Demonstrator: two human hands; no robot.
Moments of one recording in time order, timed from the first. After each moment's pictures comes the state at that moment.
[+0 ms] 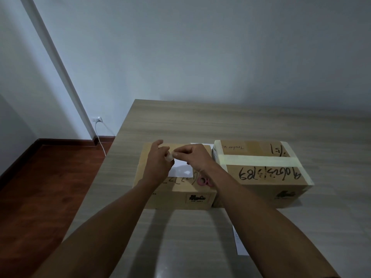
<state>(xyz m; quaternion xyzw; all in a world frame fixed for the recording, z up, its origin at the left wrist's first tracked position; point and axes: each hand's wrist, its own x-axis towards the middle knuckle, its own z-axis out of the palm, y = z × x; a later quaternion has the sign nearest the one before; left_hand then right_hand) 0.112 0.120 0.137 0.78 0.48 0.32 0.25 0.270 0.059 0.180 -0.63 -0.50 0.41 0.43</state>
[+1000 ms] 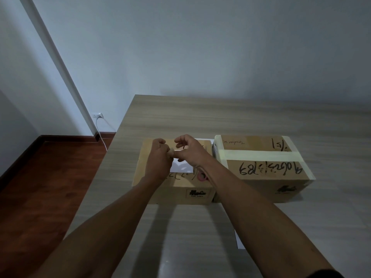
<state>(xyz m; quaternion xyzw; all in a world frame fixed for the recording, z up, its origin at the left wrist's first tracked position) 0.115 0.114 0.127 0.80 0.44 0.33 0.21 0.261 0.069 0.172 -0.63 -0.47 0.43 0.44</state>
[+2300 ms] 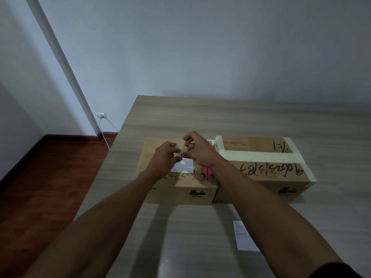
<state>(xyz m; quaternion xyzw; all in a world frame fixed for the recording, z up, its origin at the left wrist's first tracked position) 0.119 0.118 0.141 0.82 0.42 0.25 0.29 0.290 0.062 0.181 -0.65 -0.56 0.36 0.38</state>
